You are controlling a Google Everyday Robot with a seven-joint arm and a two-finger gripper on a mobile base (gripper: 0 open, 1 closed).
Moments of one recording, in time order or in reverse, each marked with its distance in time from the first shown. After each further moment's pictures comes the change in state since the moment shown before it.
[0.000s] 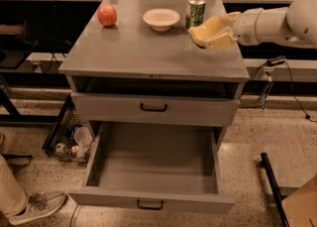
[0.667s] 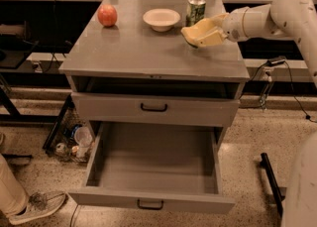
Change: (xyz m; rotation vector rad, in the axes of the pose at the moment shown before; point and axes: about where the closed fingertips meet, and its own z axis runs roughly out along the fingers) arm 0.009 -0.012 0.043 -0.061 0.031 0.060
